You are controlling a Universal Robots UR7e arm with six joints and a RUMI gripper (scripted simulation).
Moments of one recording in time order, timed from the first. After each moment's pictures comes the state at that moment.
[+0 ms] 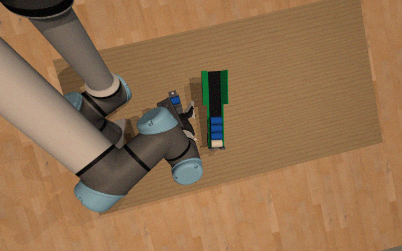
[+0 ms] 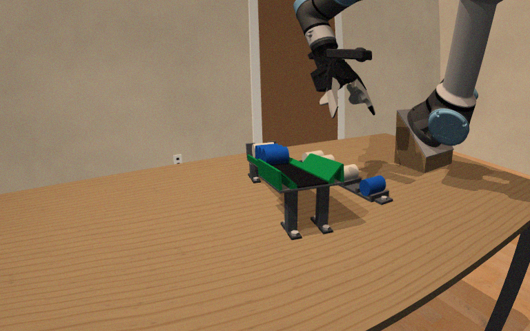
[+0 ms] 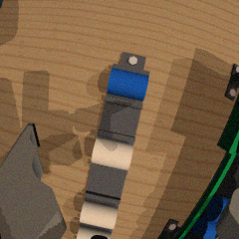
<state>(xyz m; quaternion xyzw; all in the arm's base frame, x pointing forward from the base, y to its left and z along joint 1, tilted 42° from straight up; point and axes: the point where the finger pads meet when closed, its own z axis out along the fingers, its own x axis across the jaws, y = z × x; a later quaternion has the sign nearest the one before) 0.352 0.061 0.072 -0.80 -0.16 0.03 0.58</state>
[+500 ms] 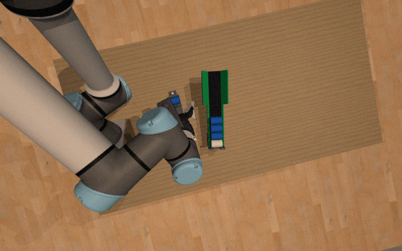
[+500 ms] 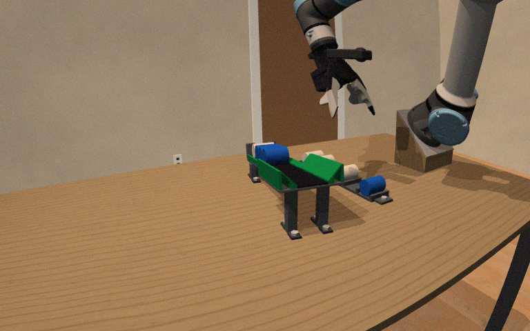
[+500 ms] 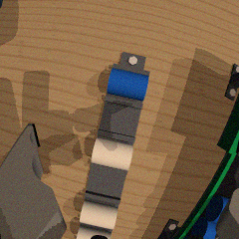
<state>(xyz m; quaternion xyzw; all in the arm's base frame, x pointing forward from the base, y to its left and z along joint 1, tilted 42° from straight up) 0.352 0.061 0.072 -0.80 -0.16 0.03 0.58</state>
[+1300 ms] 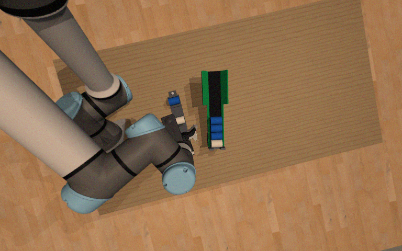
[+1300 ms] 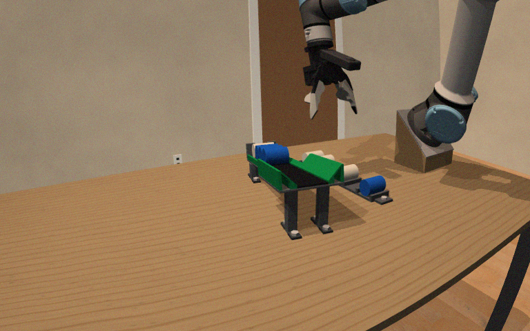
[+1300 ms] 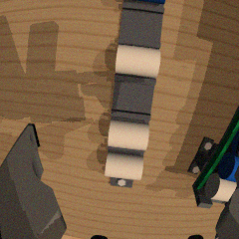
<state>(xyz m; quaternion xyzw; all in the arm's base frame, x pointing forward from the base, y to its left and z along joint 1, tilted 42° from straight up) 0.351 0.000 -0.005 -0.88 -0.12 0.05 0.45</state>
